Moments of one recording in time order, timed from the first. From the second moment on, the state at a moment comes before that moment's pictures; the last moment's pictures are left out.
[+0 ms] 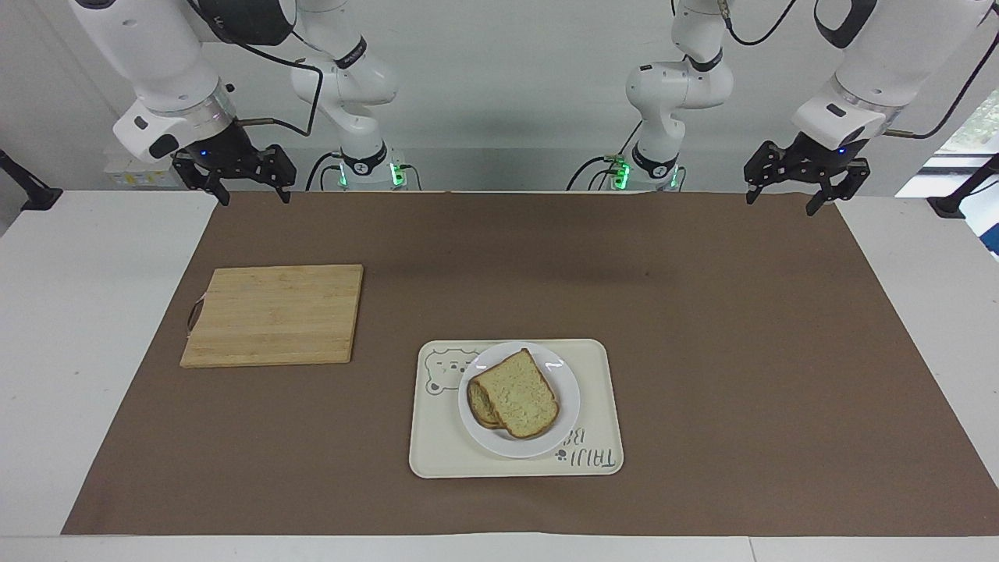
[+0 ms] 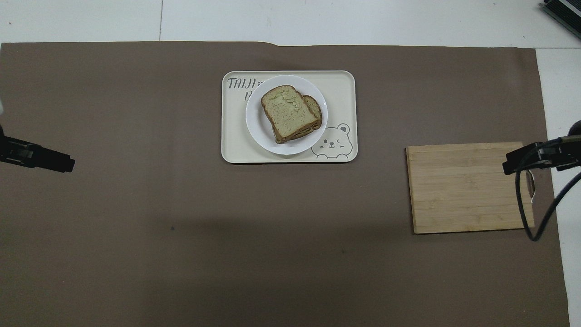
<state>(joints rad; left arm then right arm) -0.03 -0.03 -0.04 -1.57 -0.04 1.51 0.22 -0.05 0.02 0.03 -1.52 -0.01 1.42 -0.07</state>
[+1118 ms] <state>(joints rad) -0.04 0.01 -0.06 -1.49 0.00 1.48 0.07 -0.05 0.02 0.03 -1.52 -0.01 1.42 -0.07</state>
